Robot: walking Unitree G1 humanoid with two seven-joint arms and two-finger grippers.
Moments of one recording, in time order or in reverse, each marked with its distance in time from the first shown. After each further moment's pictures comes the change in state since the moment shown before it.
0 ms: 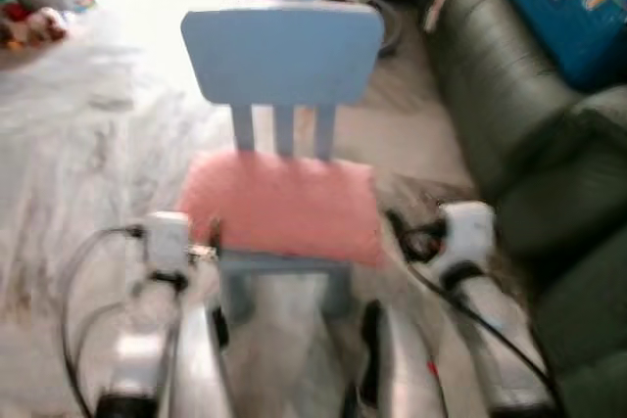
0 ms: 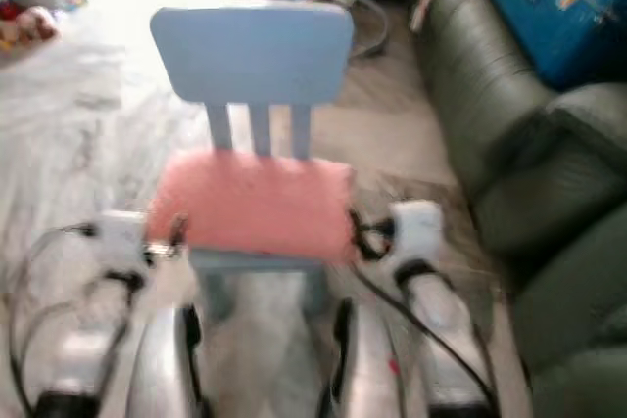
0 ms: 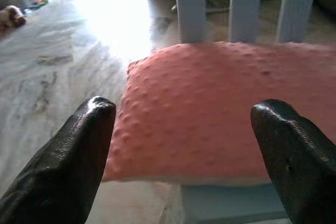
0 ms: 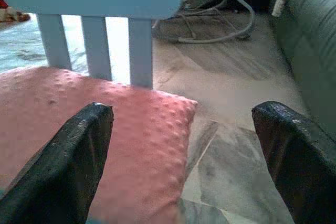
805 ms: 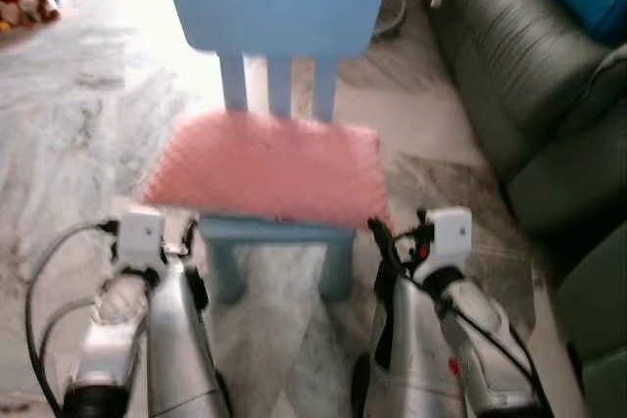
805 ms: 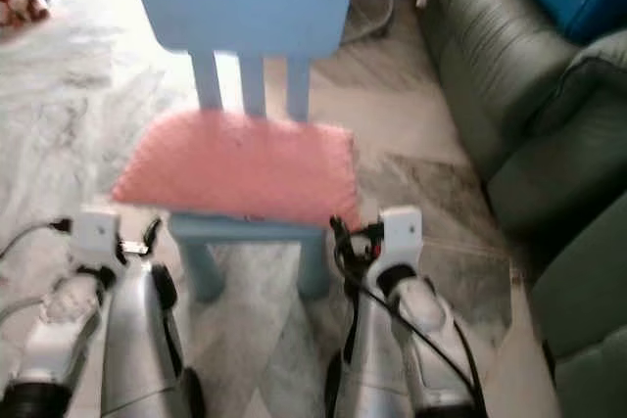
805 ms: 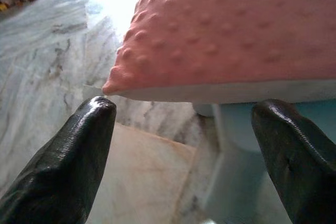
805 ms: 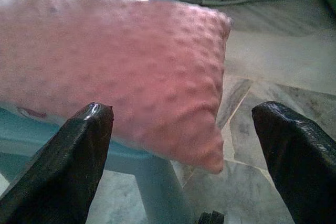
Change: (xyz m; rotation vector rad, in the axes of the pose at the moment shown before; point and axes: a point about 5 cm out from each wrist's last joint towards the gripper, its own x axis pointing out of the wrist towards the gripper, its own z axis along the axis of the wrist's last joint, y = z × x) left arm 0.003 0.044 0.004 0.049 0.055 0.078; right arm 0.004 0.017 -0.003 0.057 0.059 0.083
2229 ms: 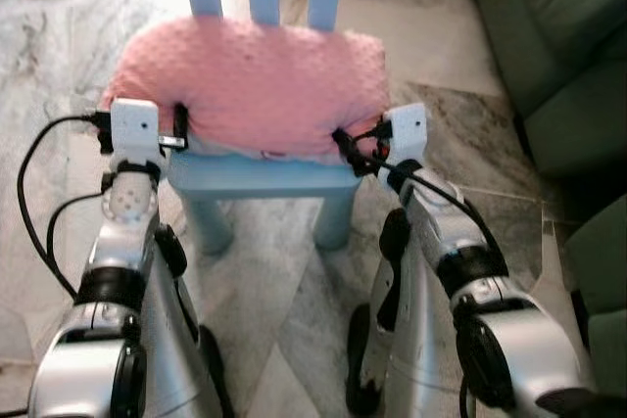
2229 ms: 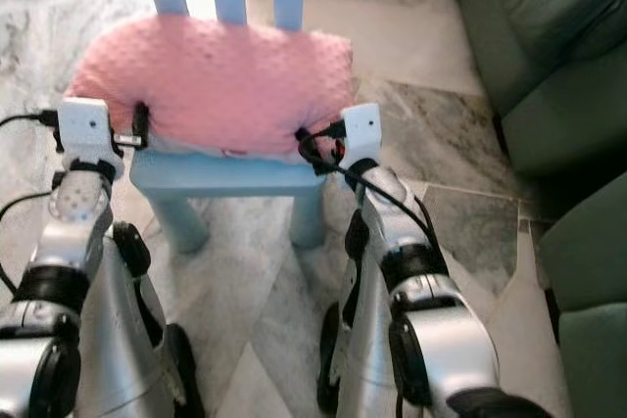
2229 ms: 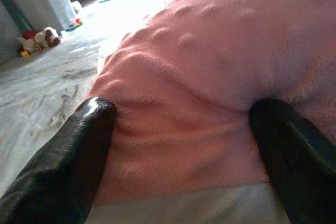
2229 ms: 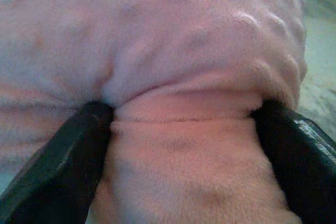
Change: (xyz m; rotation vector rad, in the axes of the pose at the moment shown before) left arm 0.067 0.005 0.107 0.041 -0.342 0.152; right arm 0.114 0.012 0.072 -0.100 -0.092 0.143
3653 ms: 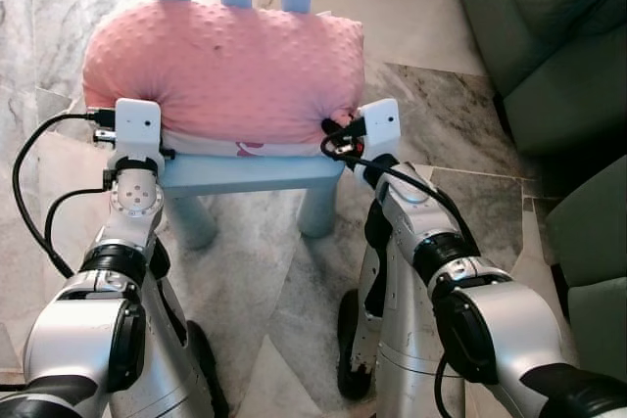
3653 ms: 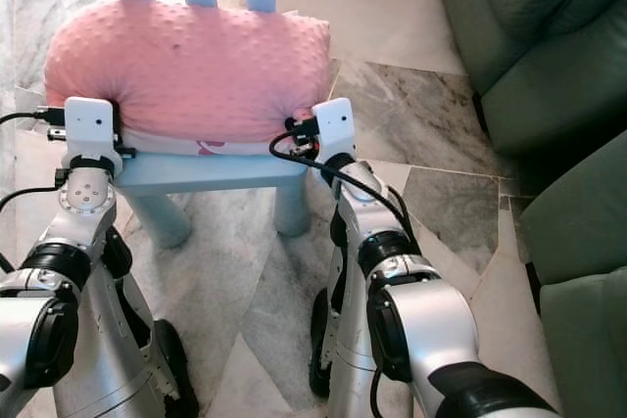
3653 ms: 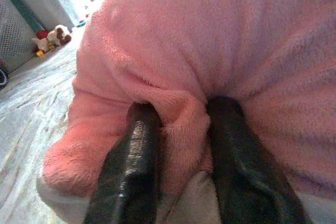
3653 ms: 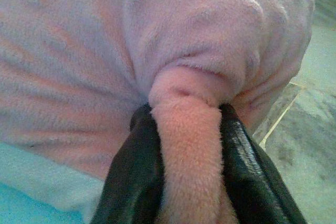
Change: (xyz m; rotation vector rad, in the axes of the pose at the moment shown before) left arm 0.010 0.005 -0.011 0.110 0.025 0.125; right arm 0.015 0.027 0.005 -0.052 -0.069 0.072
